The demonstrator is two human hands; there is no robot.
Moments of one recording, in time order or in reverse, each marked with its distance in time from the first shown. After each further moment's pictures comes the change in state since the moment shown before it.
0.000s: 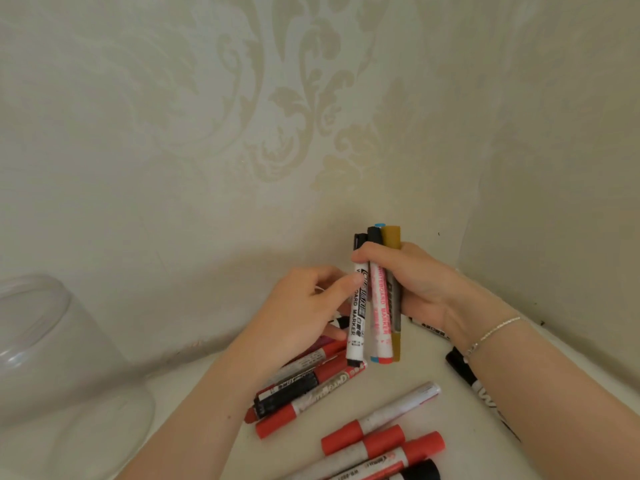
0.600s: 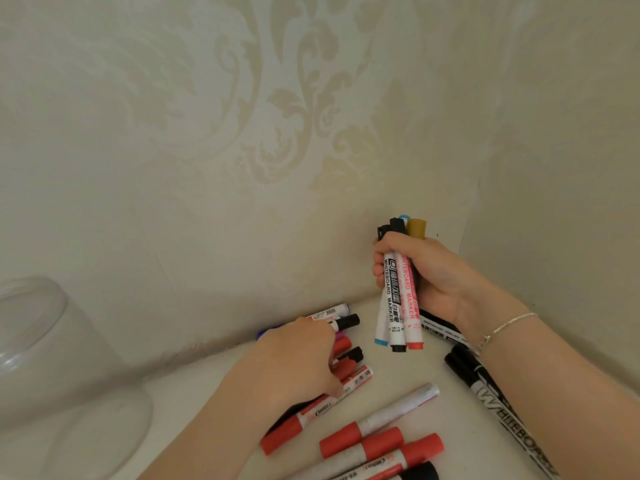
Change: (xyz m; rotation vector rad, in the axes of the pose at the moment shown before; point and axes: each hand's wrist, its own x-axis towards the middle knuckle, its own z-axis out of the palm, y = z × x) left_hand -0.014 -0.014 0.008 1.065 -0.286 -0.116; right_hand 0.001 -0.006 -0.018 0.184 0.075 -0.013
